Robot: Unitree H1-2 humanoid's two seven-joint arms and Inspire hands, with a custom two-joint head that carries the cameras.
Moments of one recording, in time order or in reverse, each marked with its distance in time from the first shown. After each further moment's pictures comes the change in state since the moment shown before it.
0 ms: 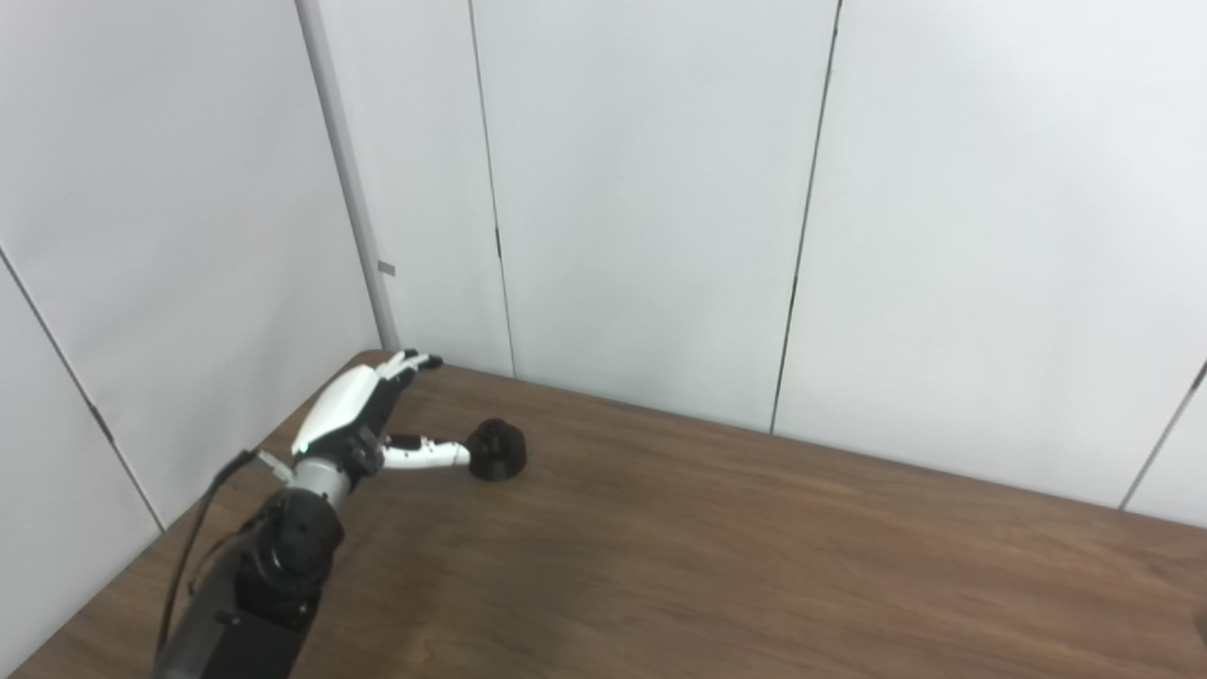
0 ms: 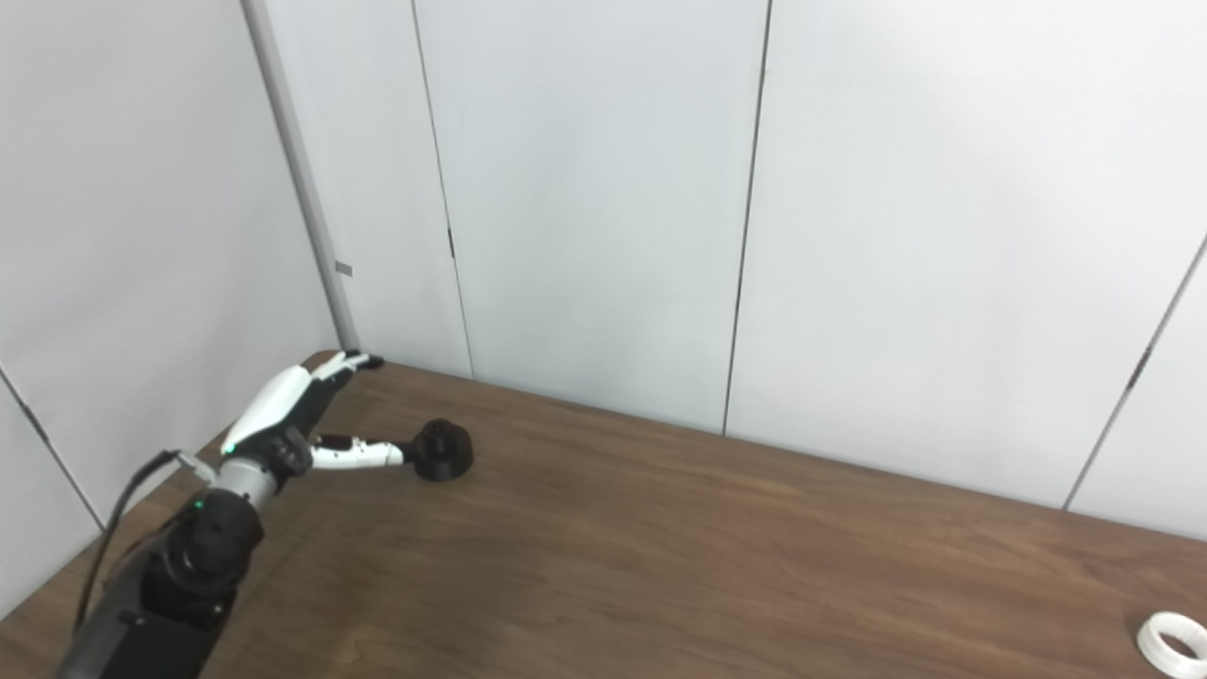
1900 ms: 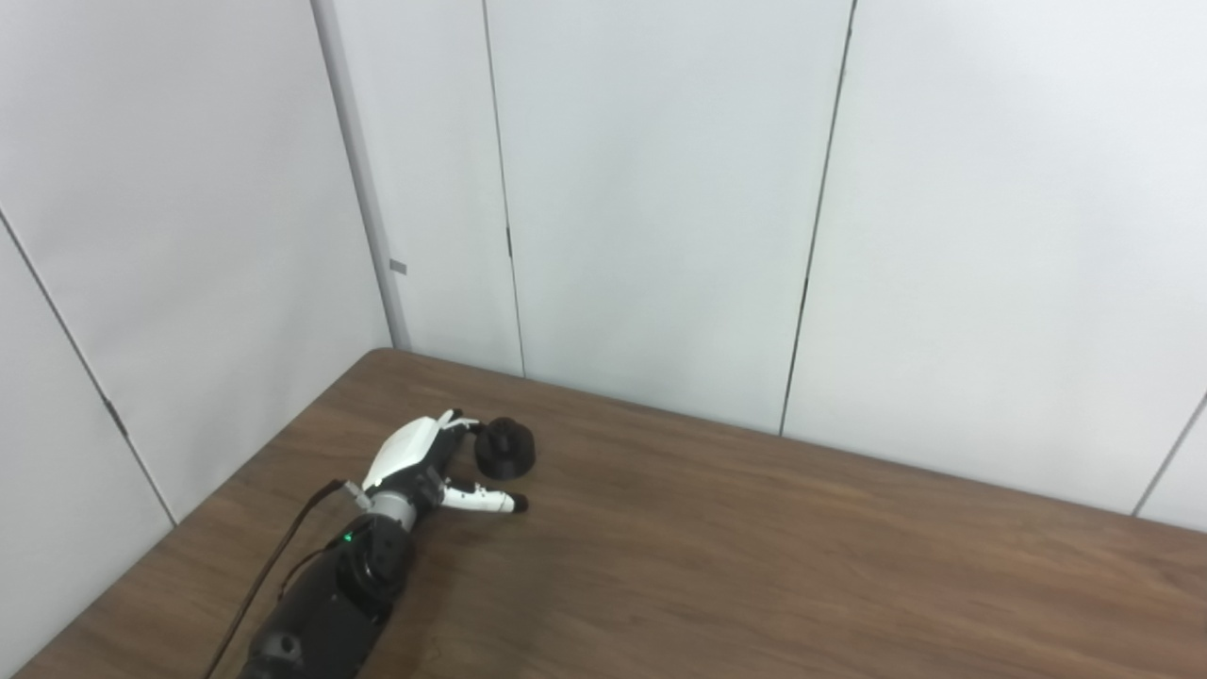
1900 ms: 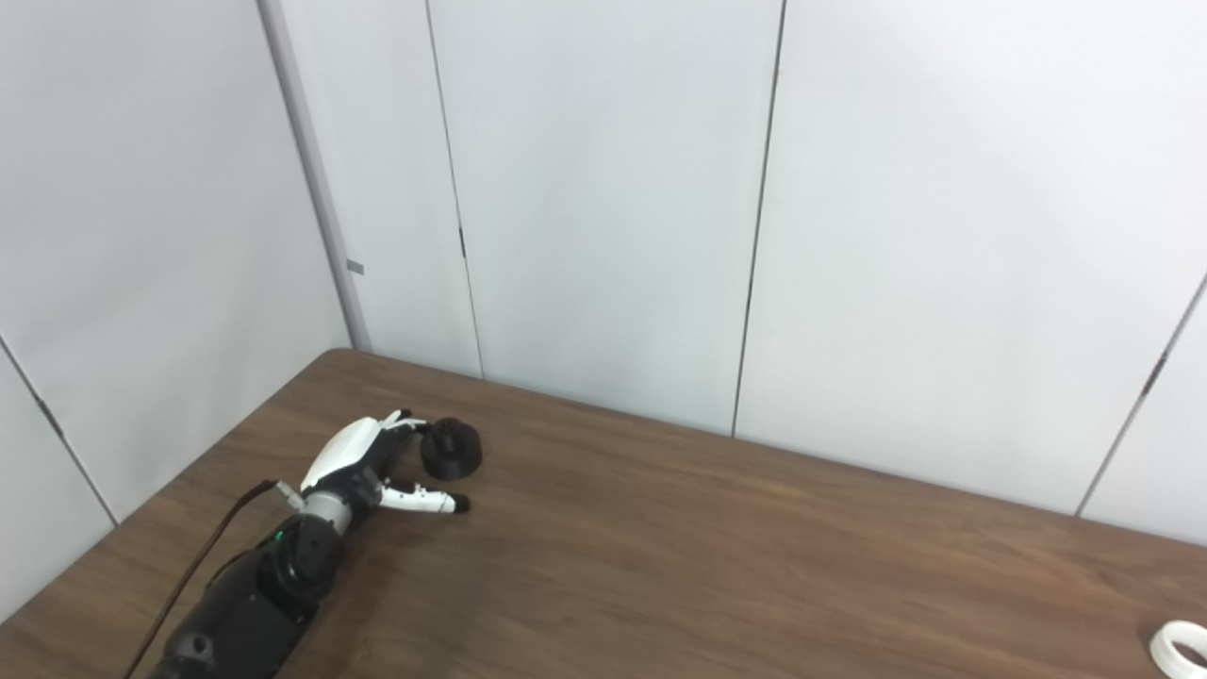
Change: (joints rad) left arm -0.172 -0.020 -0.217 0.461 -0.032 -0.114 0.182; right arm 0.122 -0.053 -0.052 -0.123 0.038 0.068 0.013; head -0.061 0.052
